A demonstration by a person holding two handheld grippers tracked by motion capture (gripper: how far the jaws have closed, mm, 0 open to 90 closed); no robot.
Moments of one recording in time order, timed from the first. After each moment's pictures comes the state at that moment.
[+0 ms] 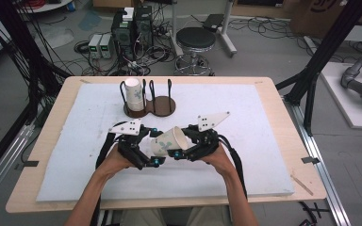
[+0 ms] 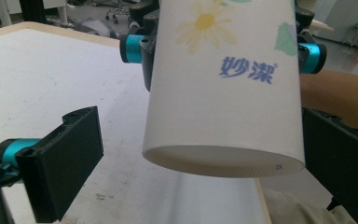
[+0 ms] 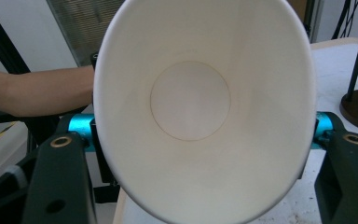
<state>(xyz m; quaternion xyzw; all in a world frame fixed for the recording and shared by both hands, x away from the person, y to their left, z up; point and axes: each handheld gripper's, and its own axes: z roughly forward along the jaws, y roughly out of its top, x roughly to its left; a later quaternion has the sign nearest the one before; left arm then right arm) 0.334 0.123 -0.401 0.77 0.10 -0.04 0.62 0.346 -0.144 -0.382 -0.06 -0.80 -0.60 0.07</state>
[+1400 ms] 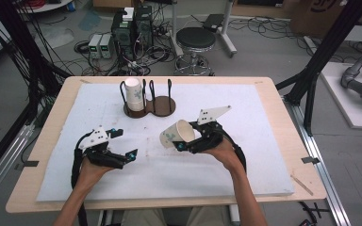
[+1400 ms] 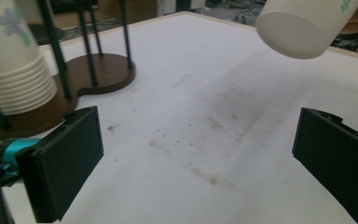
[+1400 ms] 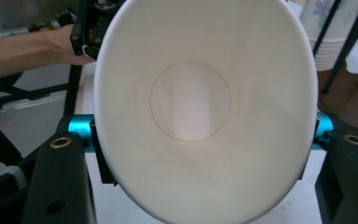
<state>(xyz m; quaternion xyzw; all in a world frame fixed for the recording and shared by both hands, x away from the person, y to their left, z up) 0.308 0.209 -0.434 0.74 0.30 0.18 0.57 0.356 -0.154 -0.367 -0.14 -0.85 -0.51 -0.01</state>
